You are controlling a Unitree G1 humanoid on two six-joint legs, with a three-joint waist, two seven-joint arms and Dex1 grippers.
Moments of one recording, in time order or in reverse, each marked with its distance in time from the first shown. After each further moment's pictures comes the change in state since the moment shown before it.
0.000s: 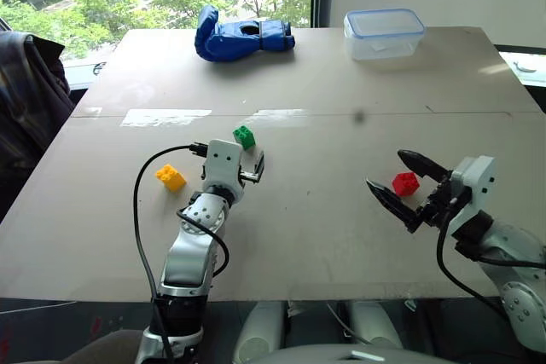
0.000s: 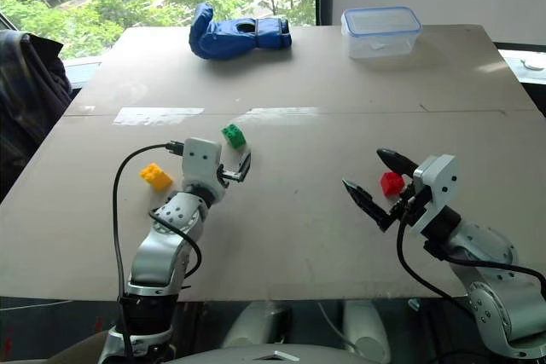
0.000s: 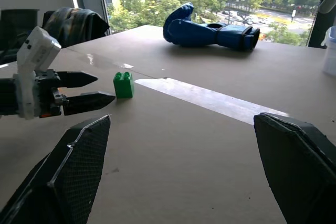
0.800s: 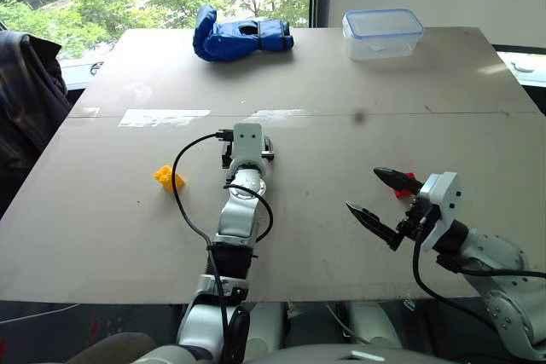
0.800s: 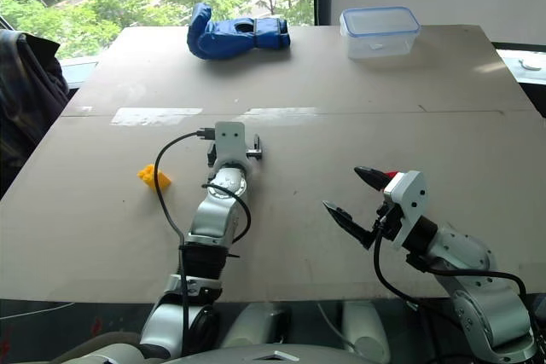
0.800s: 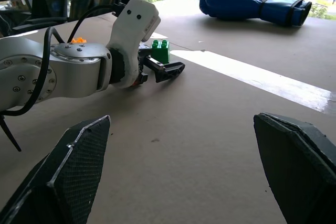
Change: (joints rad) left arm -0.282 -0.197 0.029 0.441 0.123 -0.054 0.342; right arm 0.001 0.013 0.113 -0.002 -0.091 -0.029 -0.011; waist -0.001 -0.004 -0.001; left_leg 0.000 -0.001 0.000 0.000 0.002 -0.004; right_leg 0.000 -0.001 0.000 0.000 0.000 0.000
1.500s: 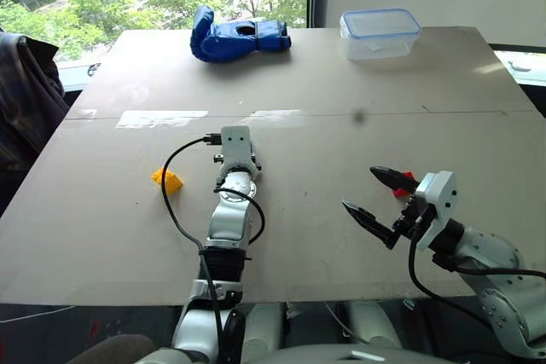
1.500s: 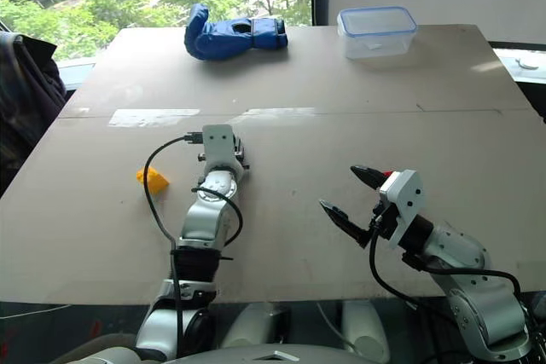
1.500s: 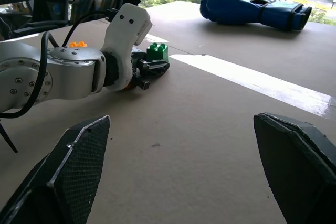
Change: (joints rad) left arm 0.082 0.093 0.031 -0.062 -0.072 -0.048 -0.149; right arm -0.015 0.010 0.015 0.009 -0.007 -0.012 0.003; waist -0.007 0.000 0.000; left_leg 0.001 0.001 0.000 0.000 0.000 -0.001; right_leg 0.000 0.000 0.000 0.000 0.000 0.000
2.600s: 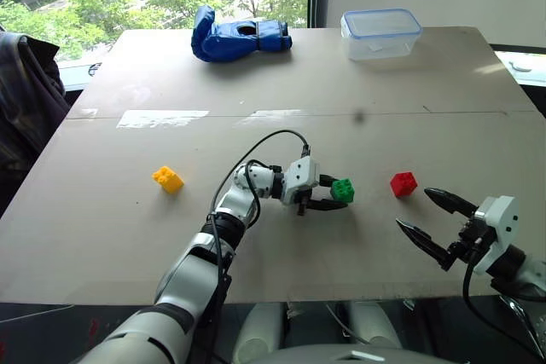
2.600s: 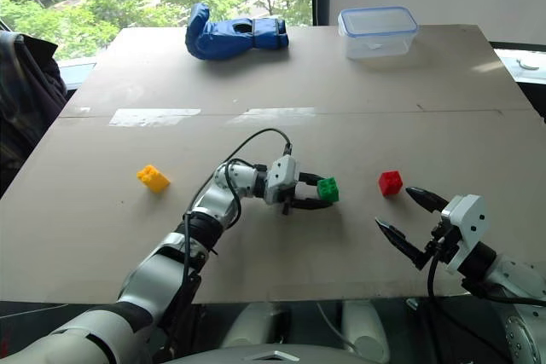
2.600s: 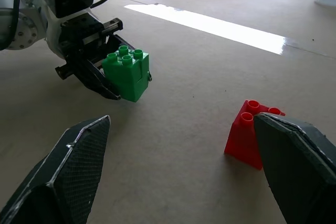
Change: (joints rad) left arm -0.338 0.109 -0.337 0.699 -0.196 -0.739 -1.485; right arm 0.245 -0.079 -0.283 0.116 0.049 -0.139 0.168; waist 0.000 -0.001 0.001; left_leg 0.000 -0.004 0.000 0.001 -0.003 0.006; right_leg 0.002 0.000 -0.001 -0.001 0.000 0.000
